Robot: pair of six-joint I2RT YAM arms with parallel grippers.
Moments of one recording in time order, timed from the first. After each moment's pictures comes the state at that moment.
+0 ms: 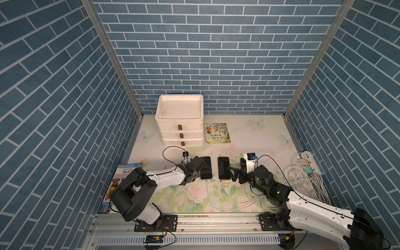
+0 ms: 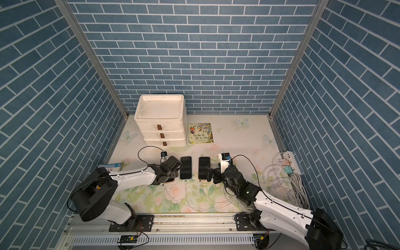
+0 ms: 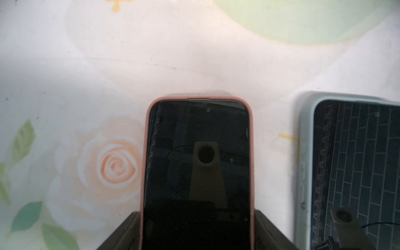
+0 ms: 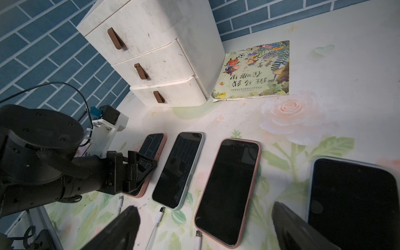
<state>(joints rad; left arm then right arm) -0.74 1.51 0.66 -0.35 -0.44 -0.85 0.91 0.86 0.33 0.14 0.16 0.56</state>
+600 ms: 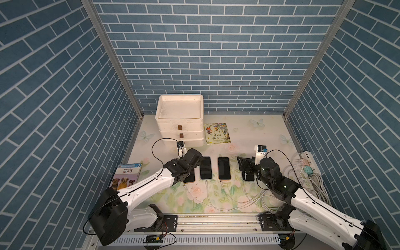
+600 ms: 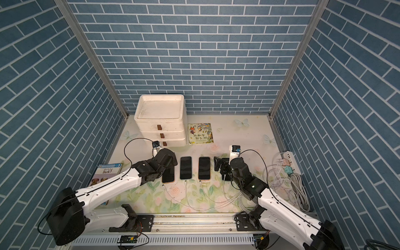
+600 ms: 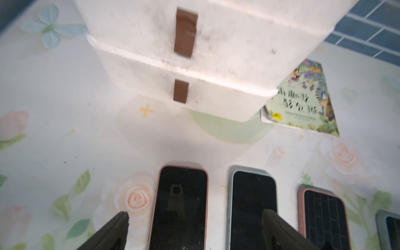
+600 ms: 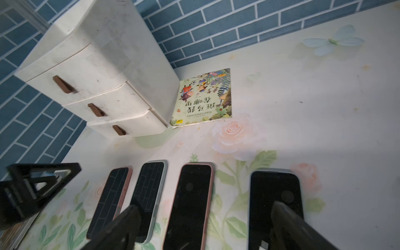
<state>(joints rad) -0.74 1.19 0.79 -0.46 -0.60 -0.83 0.70 0.81 0.48 -0.13 0.23 0.57</state>
